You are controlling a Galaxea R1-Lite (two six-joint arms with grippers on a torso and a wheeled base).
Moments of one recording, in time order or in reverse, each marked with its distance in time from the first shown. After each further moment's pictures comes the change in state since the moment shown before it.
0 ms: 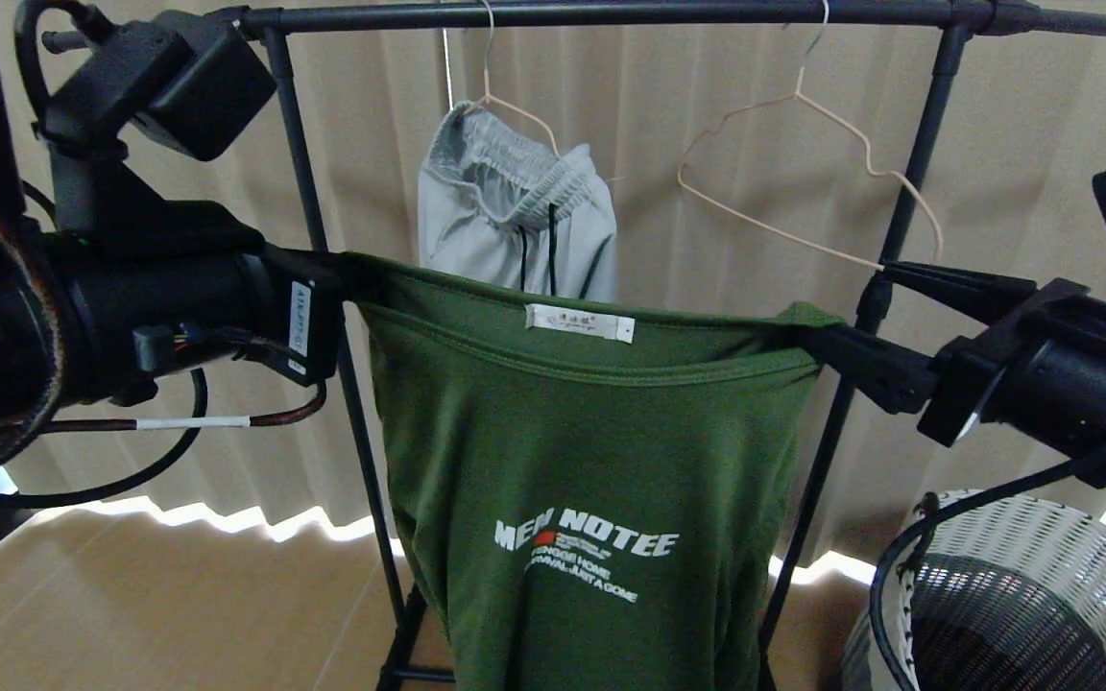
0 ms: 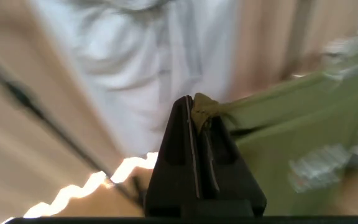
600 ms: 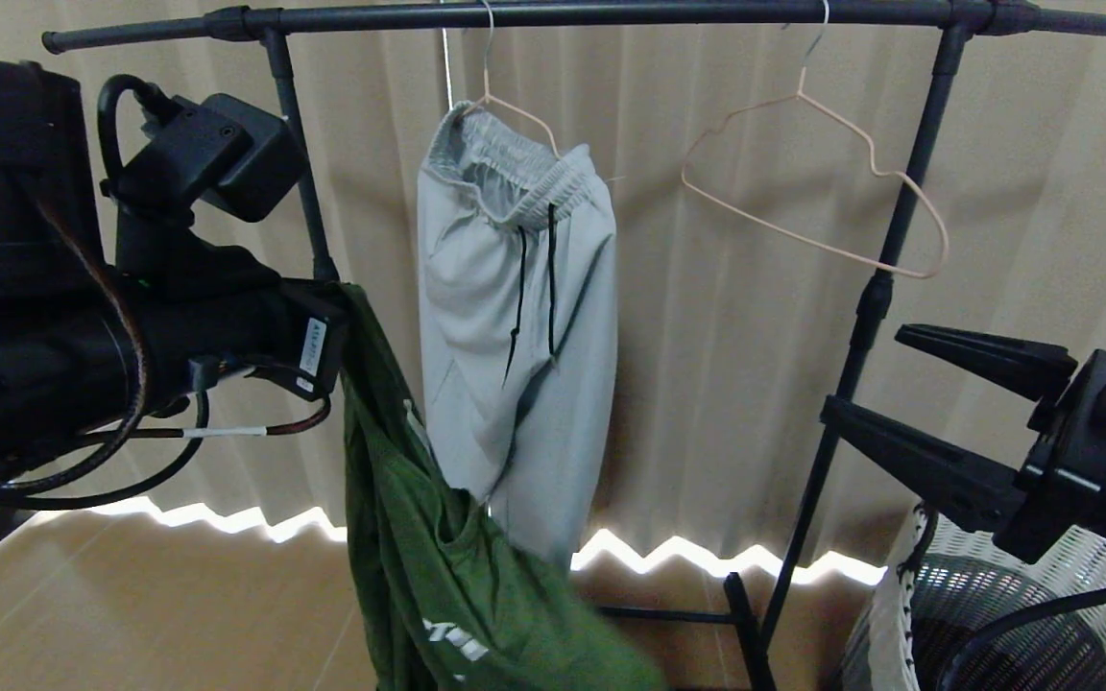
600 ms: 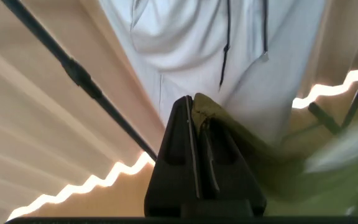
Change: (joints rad) left arm 0.070 0.045 0.061 -0.066 0.044 0.081; right arm 0.007 -0.119 0.149 0.000 0.146 0.011
